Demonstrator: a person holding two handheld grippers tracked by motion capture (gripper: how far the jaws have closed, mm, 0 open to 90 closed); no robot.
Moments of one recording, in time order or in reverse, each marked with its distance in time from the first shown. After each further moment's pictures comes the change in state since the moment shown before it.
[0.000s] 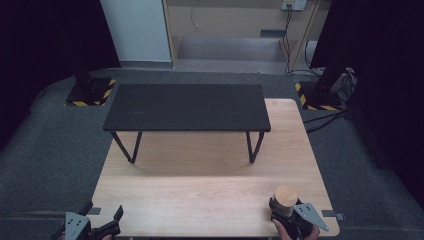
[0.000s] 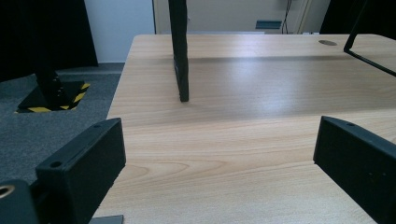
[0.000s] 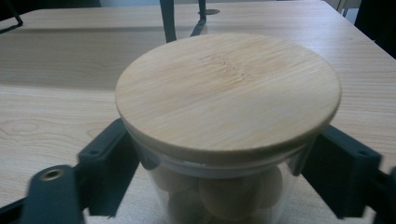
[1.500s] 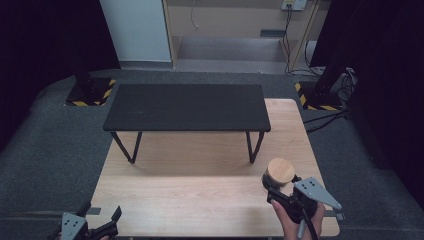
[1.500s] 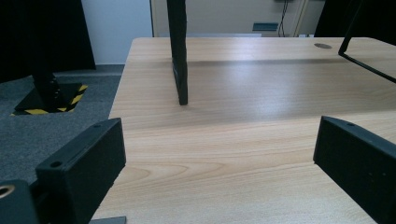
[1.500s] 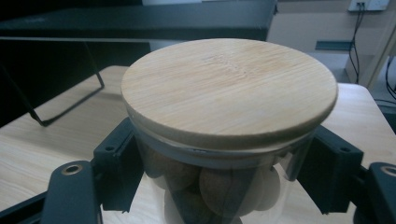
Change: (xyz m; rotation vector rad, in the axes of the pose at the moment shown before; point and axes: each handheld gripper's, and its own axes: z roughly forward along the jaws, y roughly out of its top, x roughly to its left) left arm 0.005 0.003 -0.006 -0.007 -0.014 -0.003; right arm 0.023 0.129 -0.031 -0.080 0.158 -0.039
